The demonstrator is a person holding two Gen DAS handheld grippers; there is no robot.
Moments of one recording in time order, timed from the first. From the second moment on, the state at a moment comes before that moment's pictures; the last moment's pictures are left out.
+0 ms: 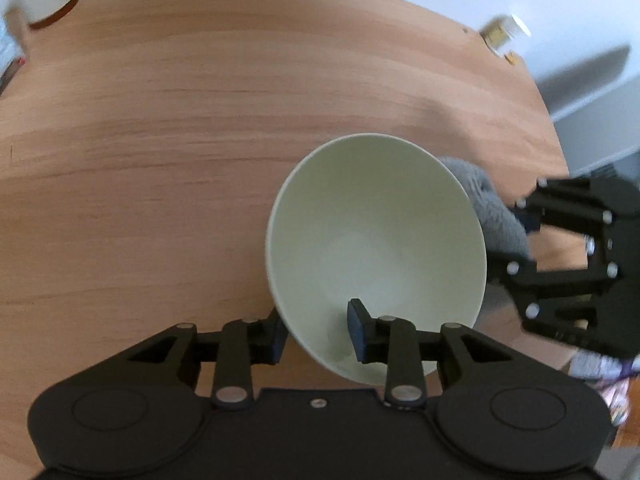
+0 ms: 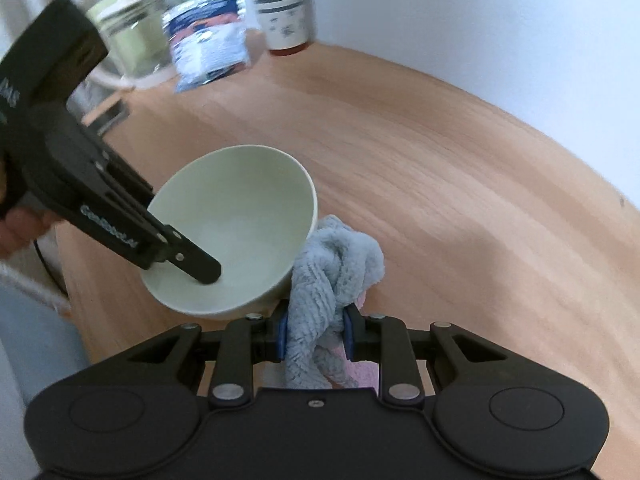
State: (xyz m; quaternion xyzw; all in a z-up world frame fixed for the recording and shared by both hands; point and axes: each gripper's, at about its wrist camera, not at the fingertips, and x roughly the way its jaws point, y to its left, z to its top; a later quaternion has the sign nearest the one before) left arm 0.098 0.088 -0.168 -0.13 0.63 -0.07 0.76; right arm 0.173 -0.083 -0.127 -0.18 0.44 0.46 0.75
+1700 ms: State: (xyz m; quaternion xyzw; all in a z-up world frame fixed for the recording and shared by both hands) left arm 0.128 0.067 -0.169 -0.06 0.59 -0.04 0.80; right arm 0.113 -0.096 -0.135 -0.11 0.45 0.47 0.75
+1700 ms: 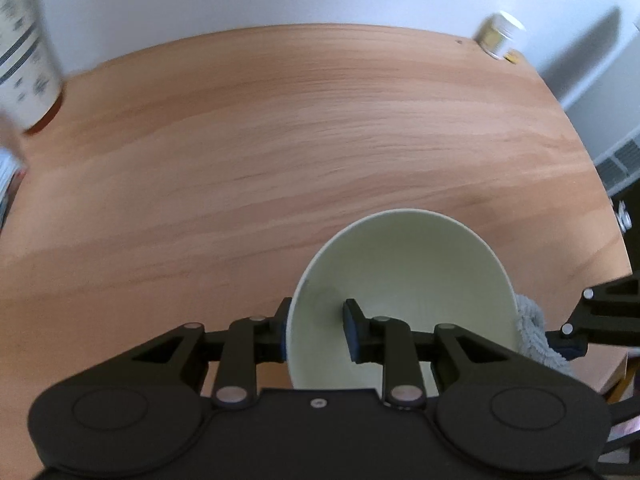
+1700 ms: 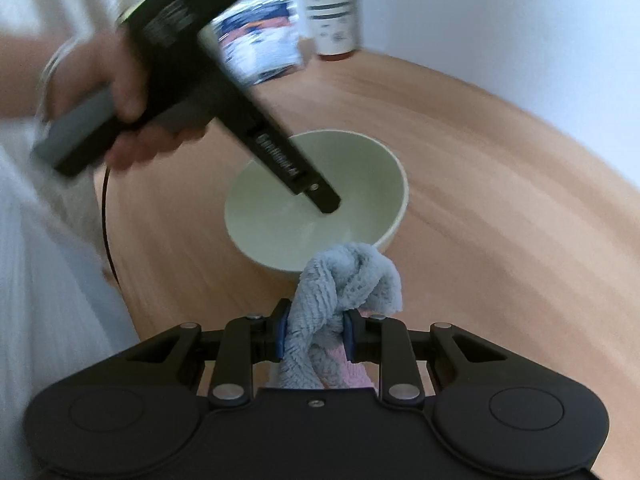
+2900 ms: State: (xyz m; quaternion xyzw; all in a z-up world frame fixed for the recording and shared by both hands) left arm 0.087 0.073 -0.174 -0.21 0.60 0.02 0.77; right arm 0.106 -0.061 -0.162 -0.05 0.50 0.46 0.73
